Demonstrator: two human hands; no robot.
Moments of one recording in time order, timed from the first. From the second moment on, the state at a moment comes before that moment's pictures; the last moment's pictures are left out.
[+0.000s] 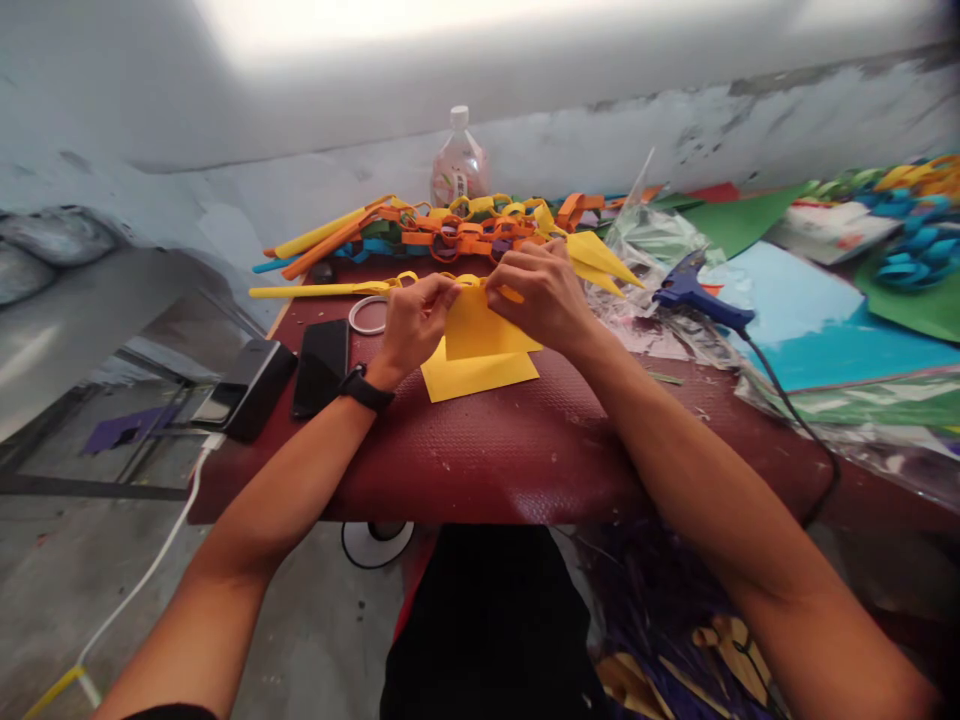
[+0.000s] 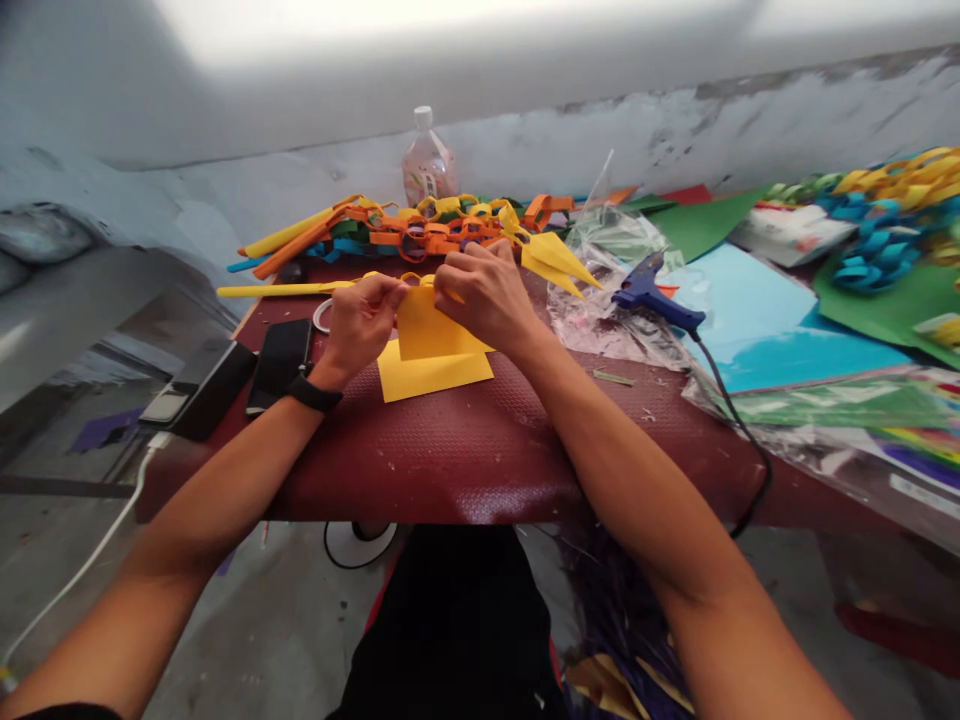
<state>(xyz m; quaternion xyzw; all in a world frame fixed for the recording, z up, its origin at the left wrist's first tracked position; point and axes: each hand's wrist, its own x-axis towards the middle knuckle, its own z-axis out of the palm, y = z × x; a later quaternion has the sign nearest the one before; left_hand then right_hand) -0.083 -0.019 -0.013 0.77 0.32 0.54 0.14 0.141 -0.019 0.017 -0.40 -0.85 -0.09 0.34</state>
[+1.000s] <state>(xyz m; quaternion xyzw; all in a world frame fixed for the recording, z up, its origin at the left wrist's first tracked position) -0.079 -0.023 -0.012 0.76 0.34 0.53 0.17 0.134 -0.030 0.027 -0.39 -0.86 -0.09 0.33</state>
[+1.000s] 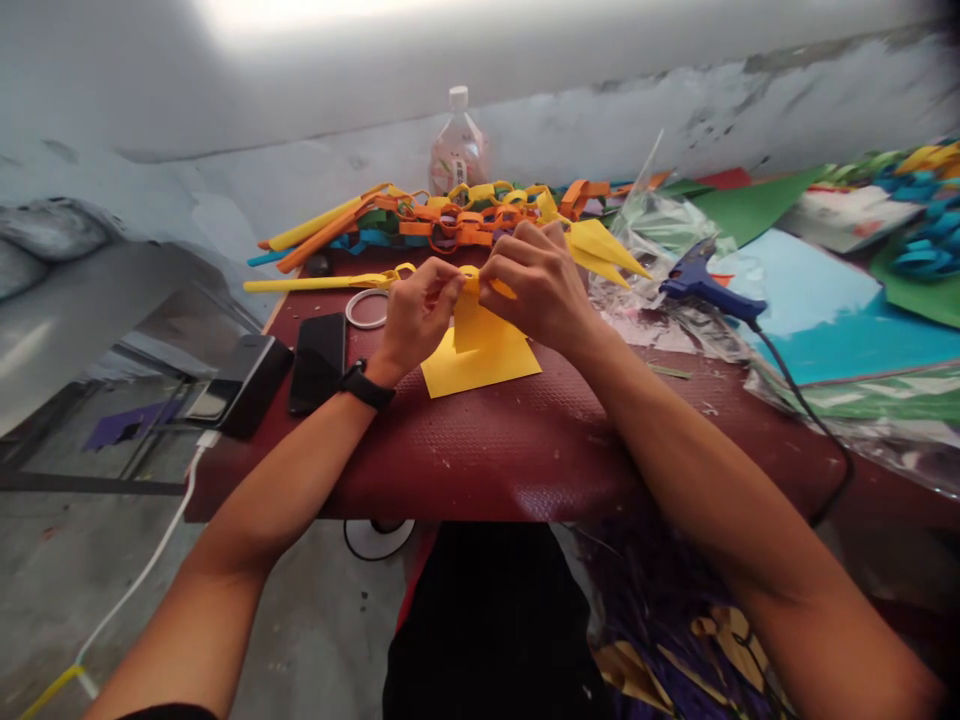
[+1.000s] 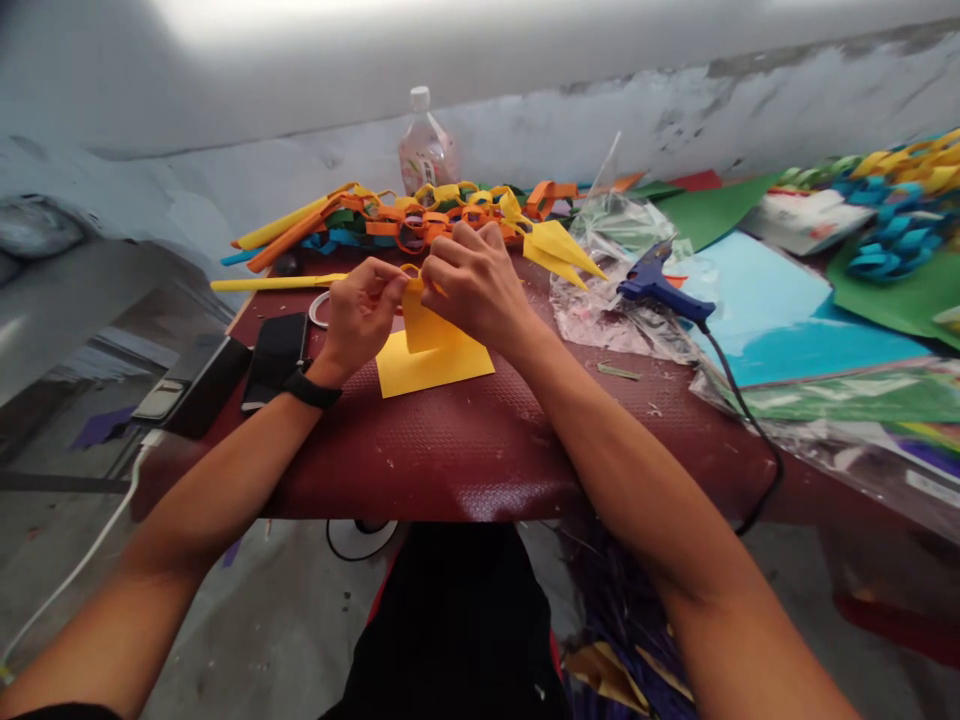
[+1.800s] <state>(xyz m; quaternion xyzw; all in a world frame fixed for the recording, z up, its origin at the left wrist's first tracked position) -0.083 -0.016 -0.014 0.73 0.35 0.57 0.13 0.124 -0.026 0.018 -0.39 -0.84 -0.12 0.36</state>
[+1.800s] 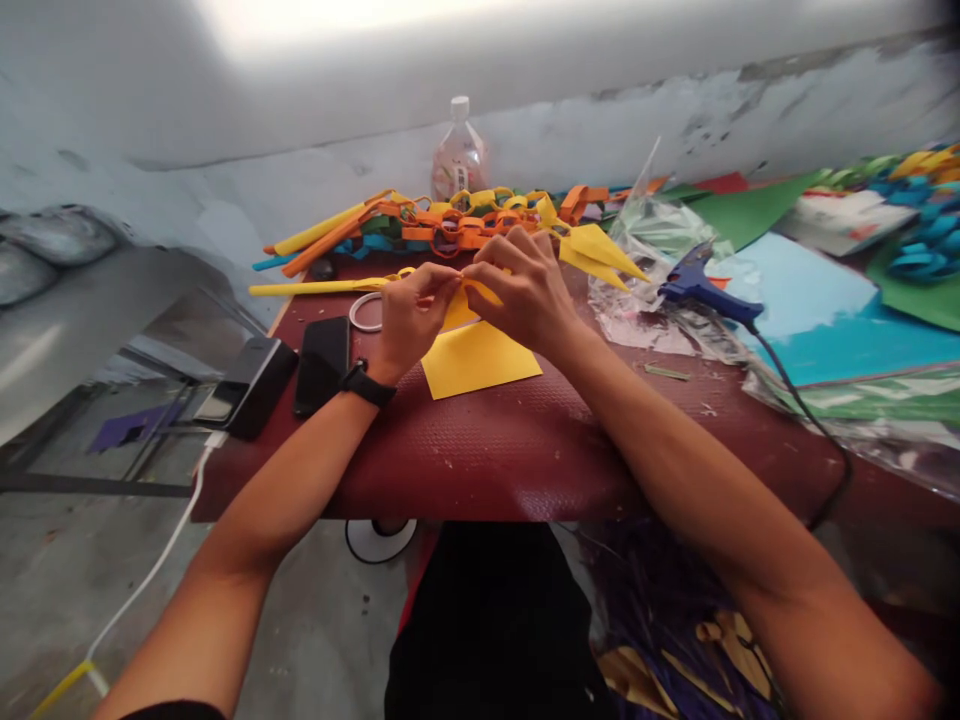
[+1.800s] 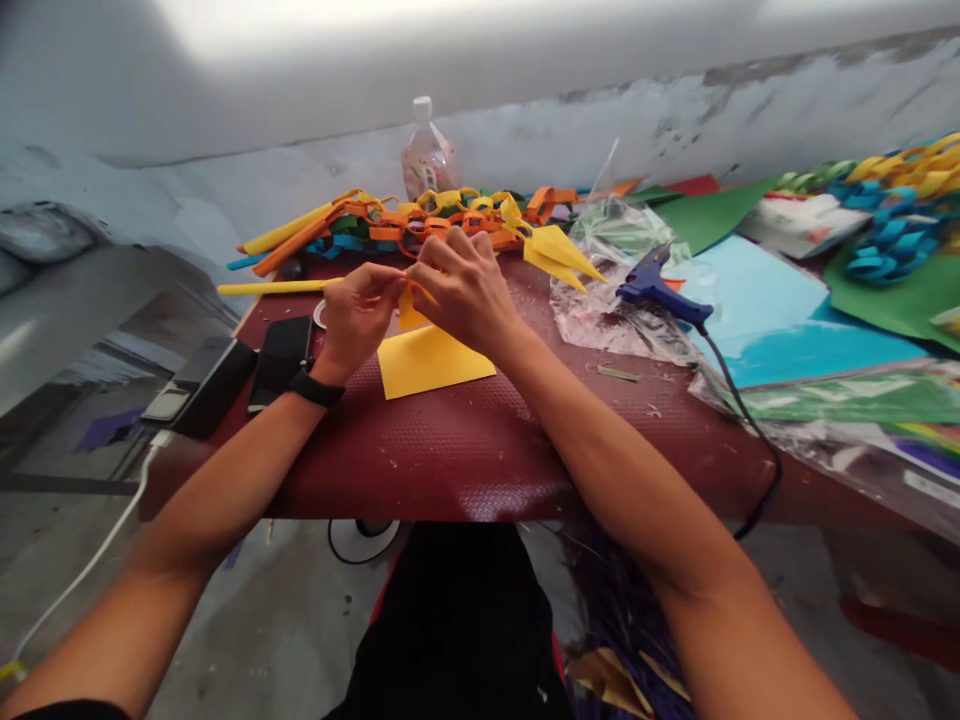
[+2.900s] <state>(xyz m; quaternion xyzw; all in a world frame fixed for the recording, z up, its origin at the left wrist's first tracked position) -0.089 -0.028 0.005 0.73 0.35 0.58 0.04 0.149 -0.026 0.025 -0.39 -0.81 -0.15 0.41</state>
